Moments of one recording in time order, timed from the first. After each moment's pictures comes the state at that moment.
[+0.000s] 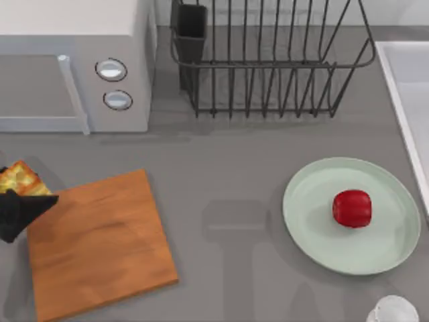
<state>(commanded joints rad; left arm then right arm) 0.32 1.60 0.62 -0.18 0.94 0.86 0.00 0.00 0.00 0.00 0.00 0.00</state>
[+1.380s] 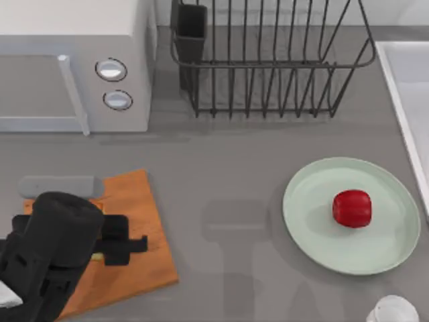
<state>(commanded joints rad) -0.66 1.17 0.30 0.08 -0.48 -0.43 0.00 0.00 0.00 0.00 0.00 0.00</state>
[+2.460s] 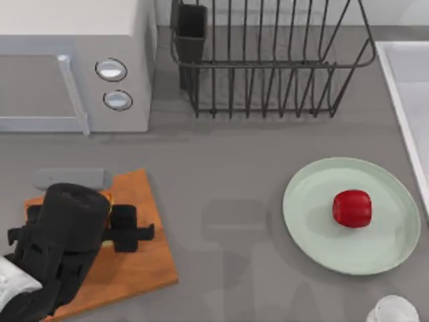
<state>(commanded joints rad) -0.59 1.42 0.31 0.38 -0.43 -0.37 0.00 0.00 0.00 0.00 0.00 0.00</state>
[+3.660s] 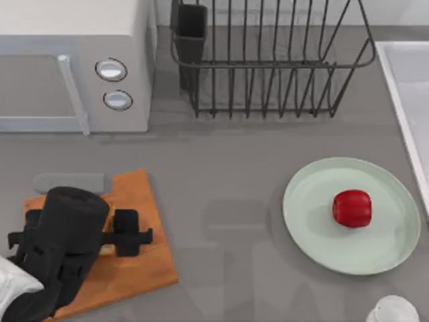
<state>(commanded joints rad) -0.57 1.48 0.29 0.43 -0.42 -0.36 0.00 0.00 0.00 0.00 0.00 0.00</state>
